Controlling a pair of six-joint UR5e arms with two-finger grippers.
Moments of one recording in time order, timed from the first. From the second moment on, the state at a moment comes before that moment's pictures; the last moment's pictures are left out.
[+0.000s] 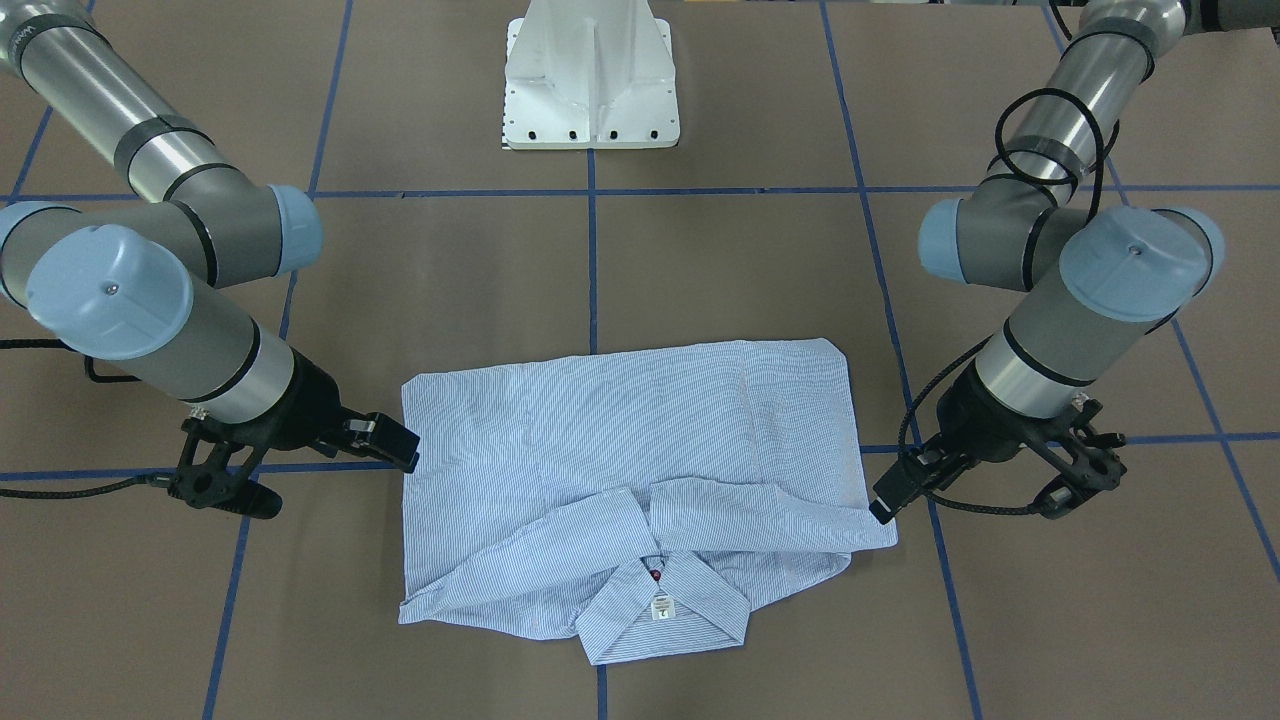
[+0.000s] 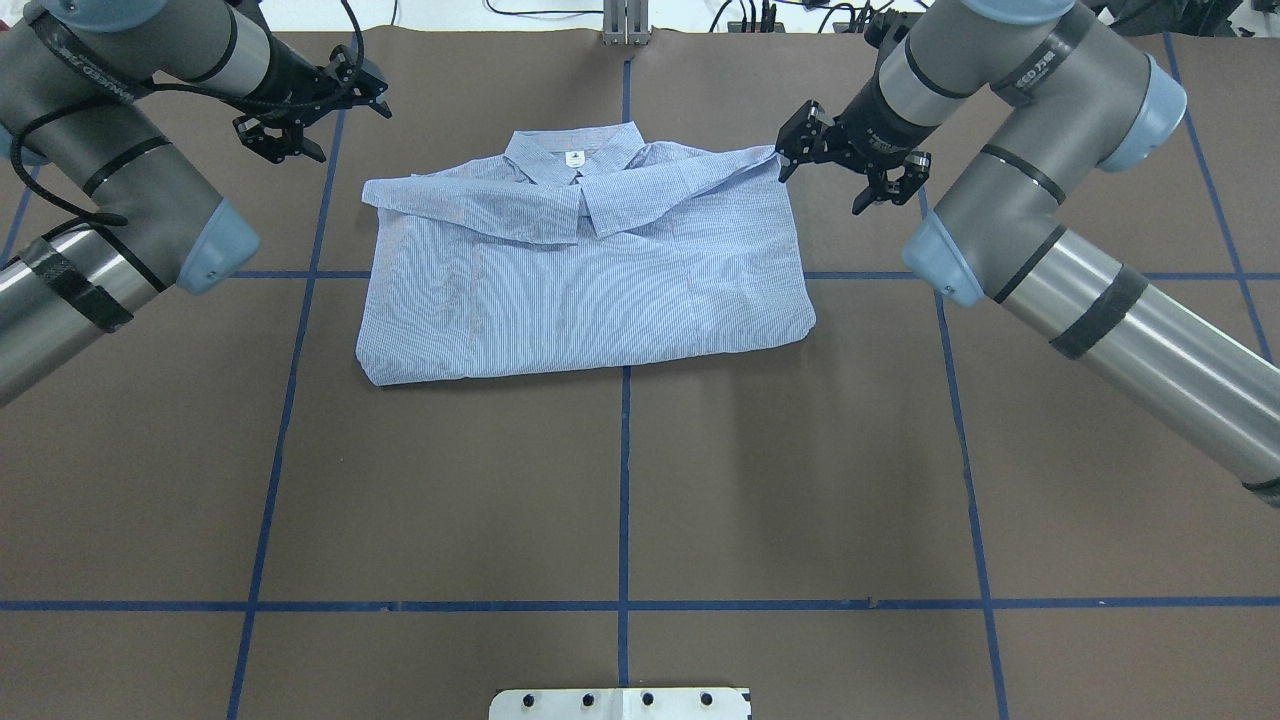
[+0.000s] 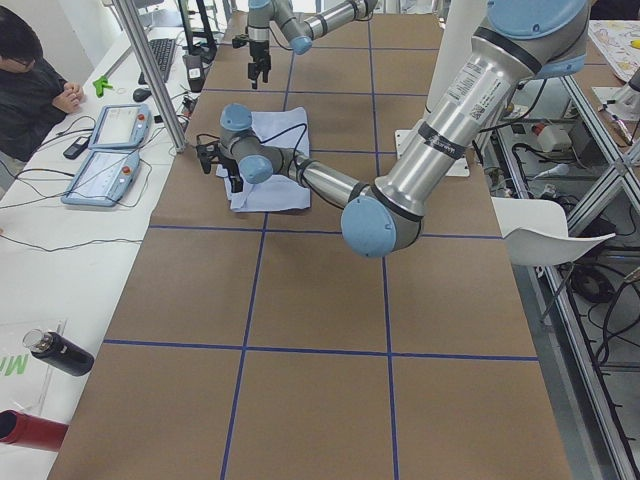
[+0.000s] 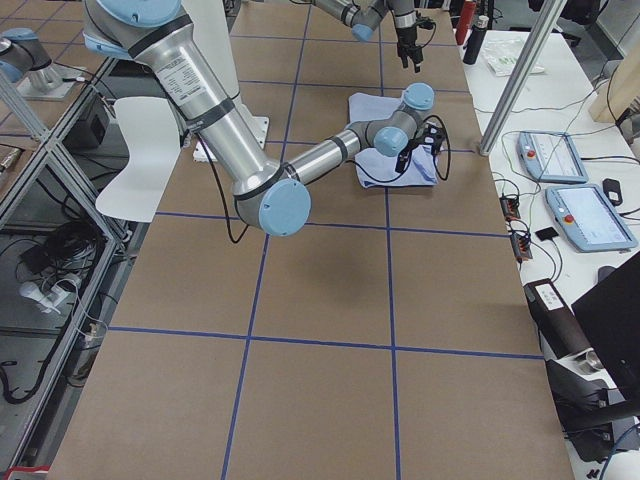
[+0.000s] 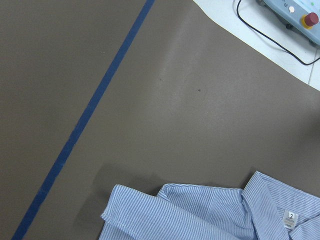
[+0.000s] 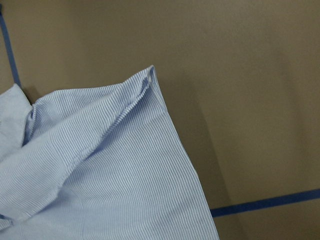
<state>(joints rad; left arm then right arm) -0.99 -2.17 -1.35 -2.16 -2.10 -1.46 0.91 -0.95 1.41 -1.22 2.26 1.29</state>
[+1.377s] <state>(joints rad) -0.99 -2.17 -1.40 -2.14 -2.10 -1.50 0.72 -1.08 1.52 -1.23 2.14 1.26</state>
